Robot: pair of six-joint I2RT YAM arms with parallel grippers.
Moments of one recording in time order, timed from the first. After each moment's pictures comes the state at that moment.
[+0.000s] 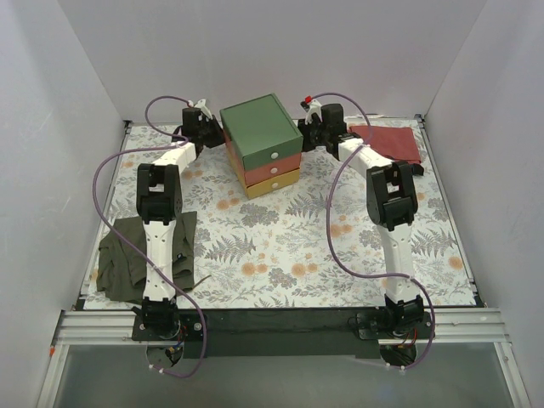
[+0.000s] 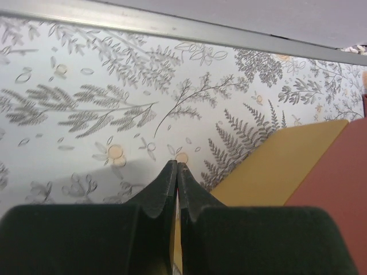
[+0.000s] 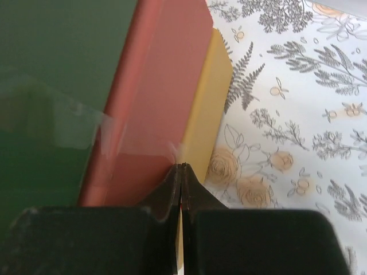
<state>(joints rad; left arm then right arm) -0.09 2.46 1.96 -0.01 0.36 -0.43 0.34 2.35 1.89 -0.06 -0.56 0.16</state>
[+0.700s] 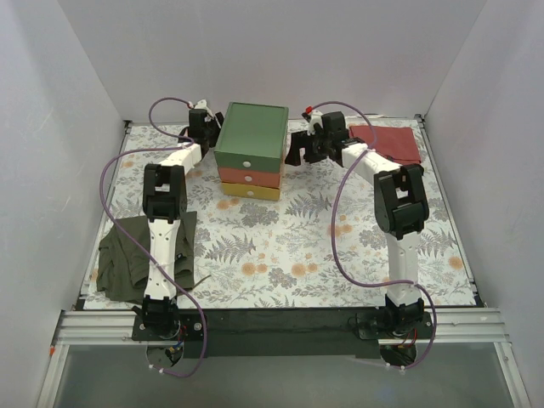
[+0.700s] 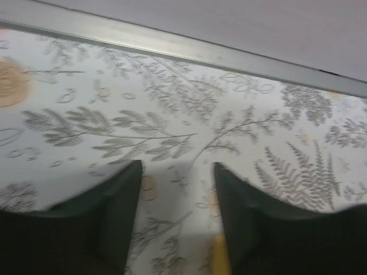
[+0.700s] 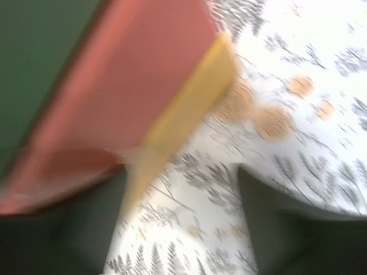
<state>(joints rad) -0.12 2.57 2.07 0.02 0.21 -0.43 0.37 2.19 1.69 -0.13 -0.48 0.16</state>
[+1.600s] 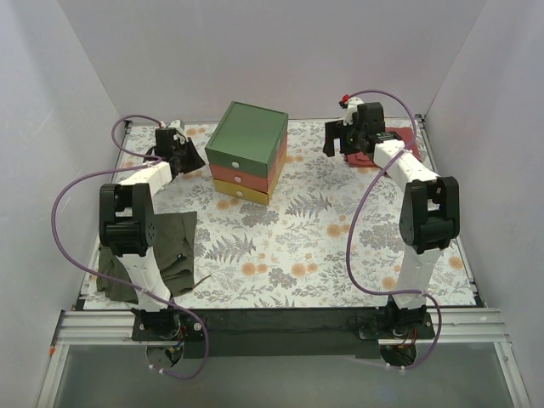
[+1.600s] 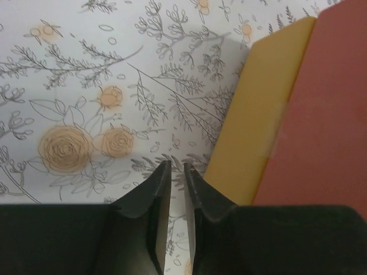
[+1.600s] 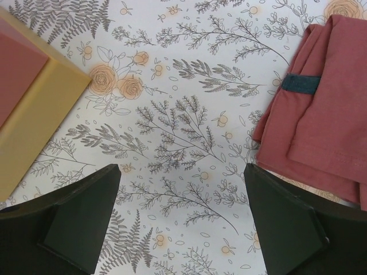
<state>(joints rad) -0.01 1.94 1.33 -0.05 0.22 -0.35 0.20 1.94 1.57 -0.29 -0.22 0.00</state>
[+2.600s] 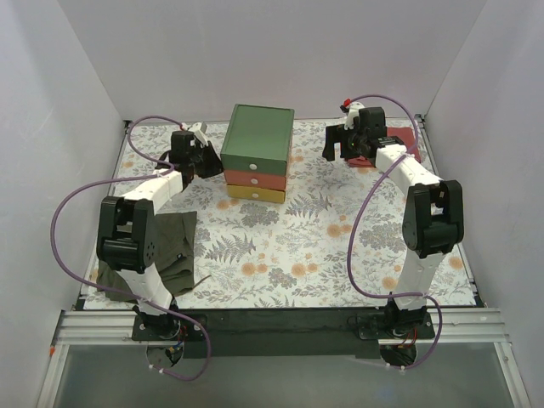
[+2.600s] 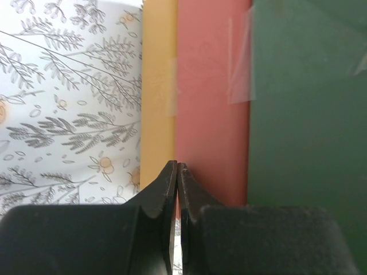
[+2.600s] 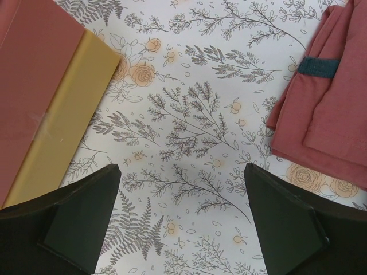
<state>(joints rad) -0.15 1.77 1.19 -0.04 0.34 -0.41 0.20 1.89 1.49 -0.27 -0.26 0.03</state>
